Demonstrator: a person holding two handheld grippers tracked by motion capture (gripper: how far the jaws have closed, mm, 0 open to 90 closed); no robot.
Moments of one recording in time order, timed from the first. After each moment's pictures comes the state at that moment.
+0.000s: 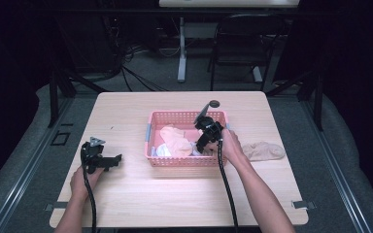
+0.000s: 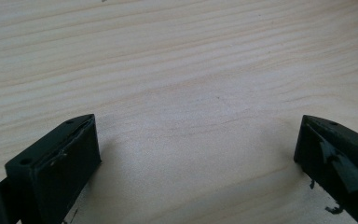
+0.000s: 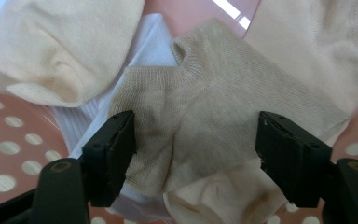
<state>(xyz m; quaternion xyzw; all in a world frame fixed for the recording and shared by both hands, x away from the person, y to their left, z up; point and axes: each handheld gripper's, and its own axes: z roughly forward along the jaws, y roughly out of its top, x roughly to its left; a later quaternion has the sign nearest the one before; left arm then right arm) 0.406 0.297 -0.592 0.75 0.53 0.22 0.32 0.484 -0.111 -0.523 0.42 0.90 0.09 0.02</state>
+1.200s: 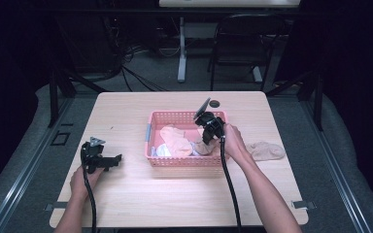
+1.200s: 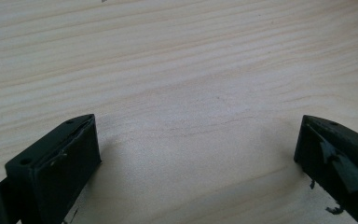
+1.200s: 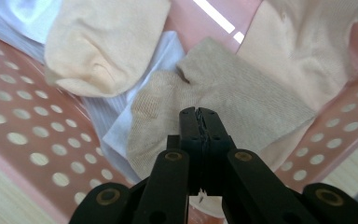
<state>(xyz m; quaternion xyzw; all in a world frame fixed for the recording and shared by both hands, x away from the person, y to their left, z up) 0.406 0.297 -0.592 0.75 0.53 0.22 0.32 0.470 -0.111 -0.484 0.40 0.91 0.12 0.05</state>
